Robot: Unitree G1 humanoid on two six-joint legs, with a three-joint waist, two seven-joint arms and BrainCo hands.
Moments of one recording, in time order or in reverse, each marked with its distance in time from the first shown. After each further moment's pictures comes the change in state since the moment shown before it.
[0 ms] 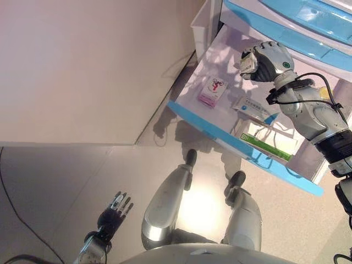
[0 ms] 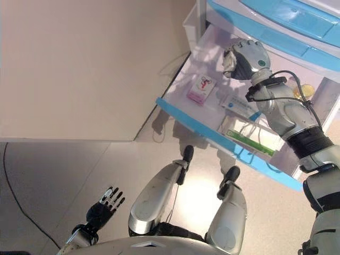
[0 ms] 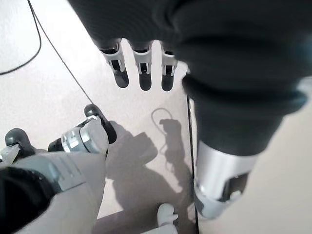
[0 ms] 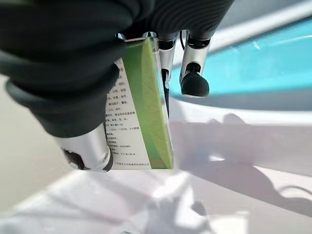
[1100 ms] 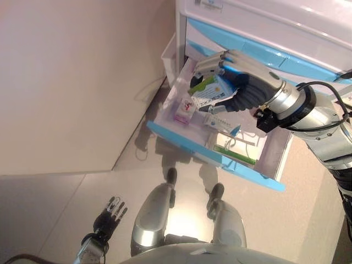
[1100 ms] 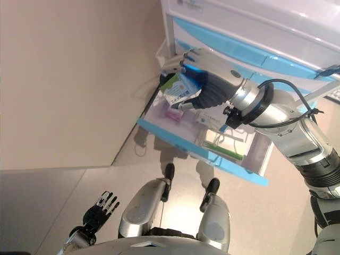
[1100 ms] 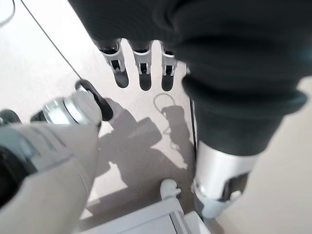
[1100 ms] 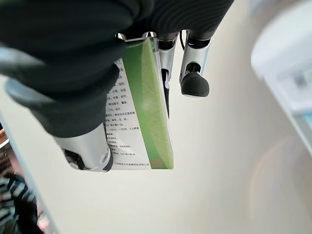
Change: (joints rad) left arm -0.036 -0.045 0.080 0.164 0.076 -0.044 0.020; right arm 0.169 -0.008 -0.272 -0.580 0.437 -0.212 0.330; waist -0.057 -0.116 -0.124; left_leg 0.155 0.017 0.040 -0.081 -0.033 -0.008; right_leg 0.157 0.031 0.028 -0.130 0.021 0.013
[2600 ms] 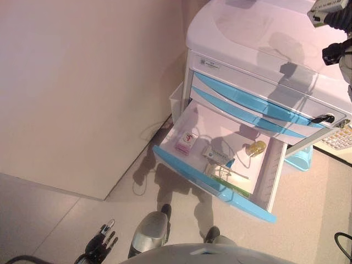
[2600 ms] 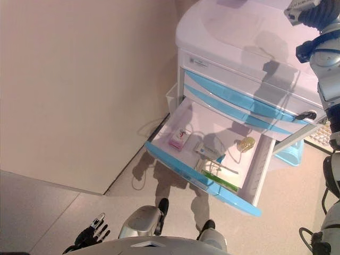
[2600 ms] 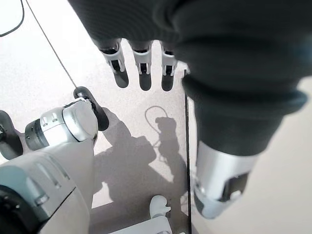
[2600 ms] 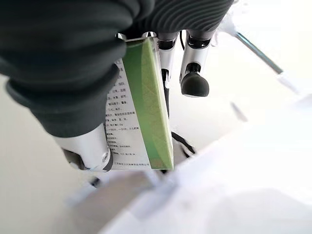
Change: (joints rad) left arm 0.032 0.017 0.054 0.131 0.118 0.044 0.086; right arm -0.457 -0.122 0.223 1.056 0.183 0.354 -0.370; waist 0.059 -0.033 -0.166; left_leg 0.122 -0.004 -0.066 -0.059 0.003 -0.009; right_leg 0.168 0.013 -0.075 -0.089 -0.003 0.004
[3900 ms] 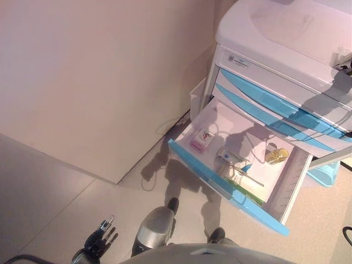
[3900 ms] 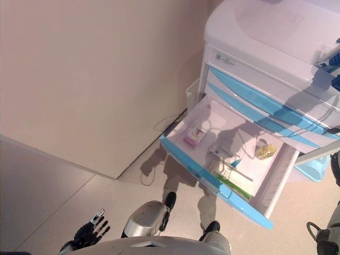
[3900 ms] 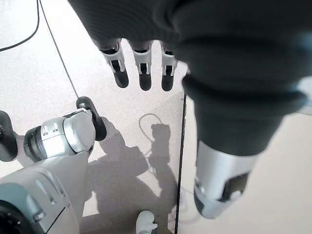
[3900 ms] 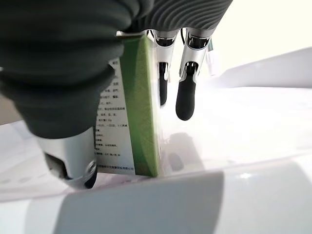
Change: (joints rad) left arm 0.001 0.040 -0.031 -0.049 -0.043 0.046 0.005; right arm -0.082 -0.032 0.133 0.433 -0.258 0.021 0.195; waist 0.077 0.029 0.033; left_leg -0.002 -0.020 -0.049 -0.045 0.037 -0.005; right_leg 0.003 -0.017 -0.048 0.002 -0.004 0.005
